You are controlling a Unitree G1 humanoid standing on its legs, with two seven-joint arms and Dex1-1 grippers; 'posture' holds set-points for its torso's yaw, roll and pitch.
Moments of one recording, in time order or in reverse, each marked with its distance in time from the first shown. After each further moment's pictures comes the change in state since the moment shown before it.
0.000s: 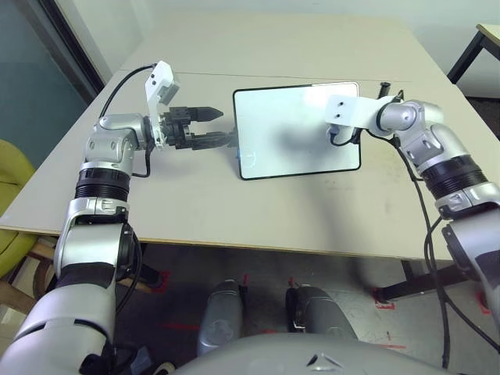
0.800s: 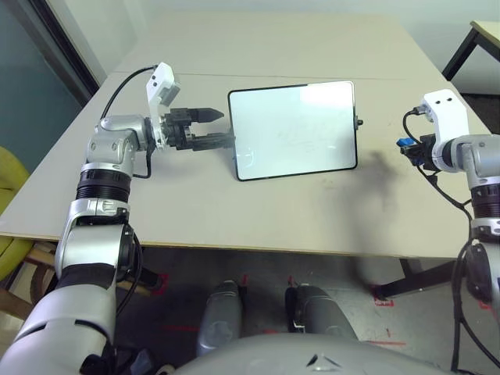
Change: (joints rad) left arm 0.006 -0.008 0.000 -0.002 0.000 -0.002 0.001; right arm 0.154 0.017 -0.356 -0.012 0.322 0.695 -0.241
